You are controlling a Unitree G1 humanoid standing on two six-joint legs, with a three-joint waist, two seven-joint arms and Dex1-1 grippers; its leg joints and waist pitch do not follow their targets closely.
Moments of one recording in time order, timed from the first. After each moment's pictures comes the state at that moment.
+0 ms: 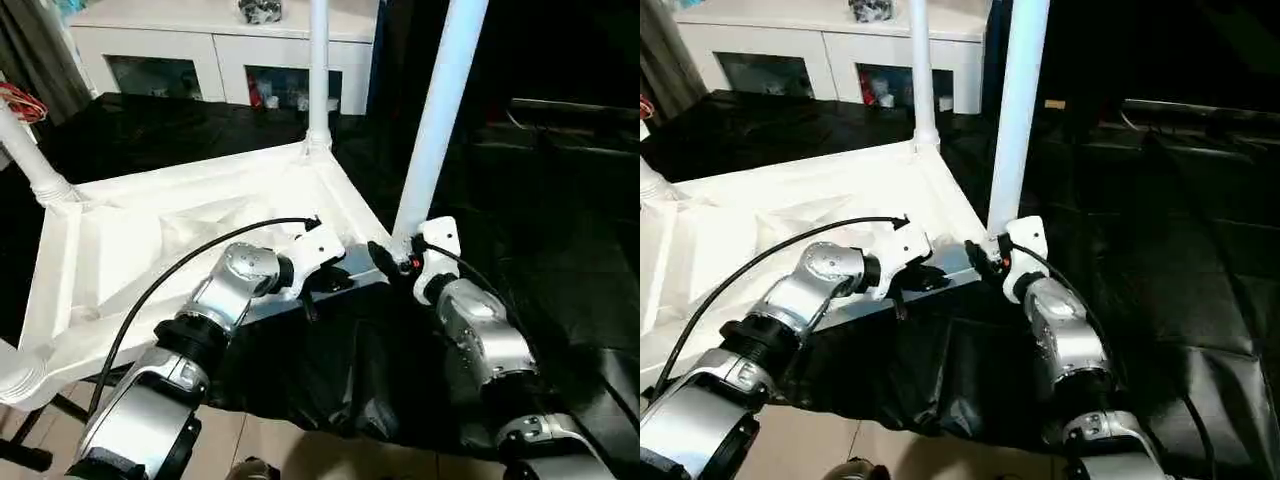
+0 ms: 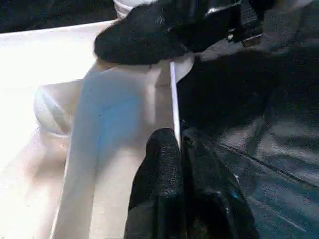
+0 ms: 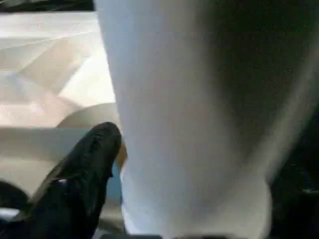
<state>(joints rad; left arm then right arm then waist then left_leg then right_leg) -0.70 0.20 -0.31 0.70 0.09 0.11 -1.01 -0.46 -0.16 0.03 0.59 0.12 0.05 0.50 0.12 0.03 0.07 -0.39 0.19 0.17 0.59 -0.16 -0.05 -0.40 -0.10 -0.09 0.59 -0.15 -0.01</state>
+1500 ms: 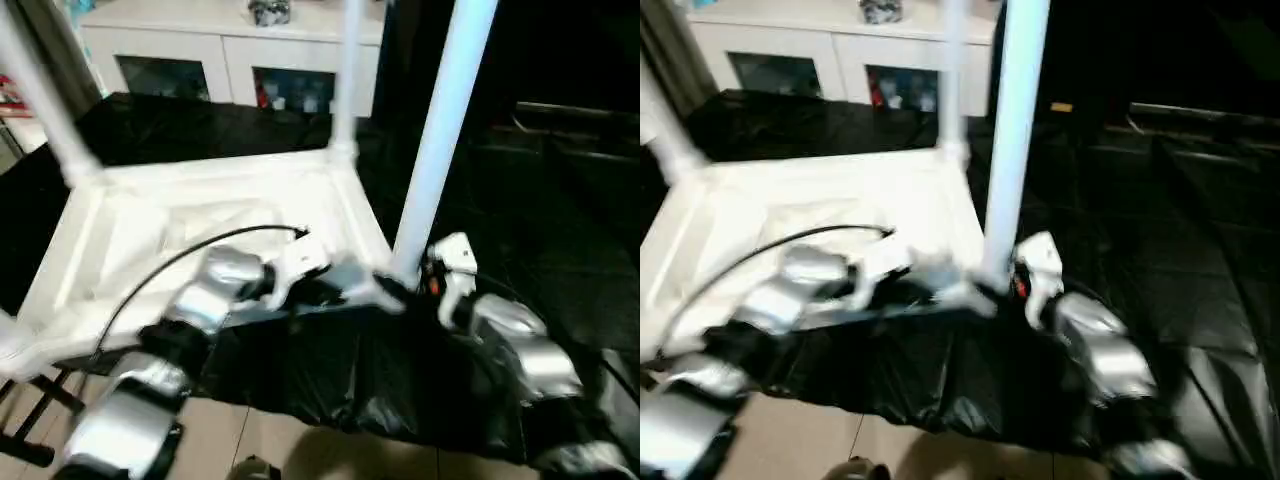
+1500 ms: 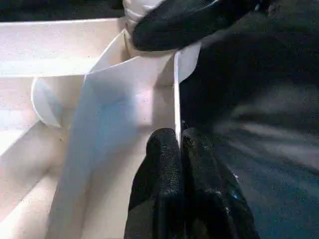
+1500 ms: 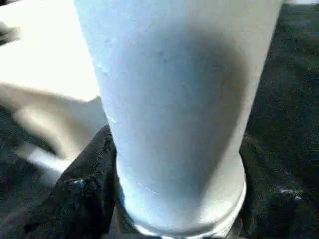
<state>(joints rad) -0.71 0.19 -0.30 0.74 0.09 0.08 -1.02 -0.40 -0.18 0.01 0.50 0.16 0.13 0.55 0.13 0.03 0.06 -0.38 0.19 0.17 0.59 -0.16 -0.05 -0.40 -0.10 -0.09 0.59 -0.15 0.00</state>
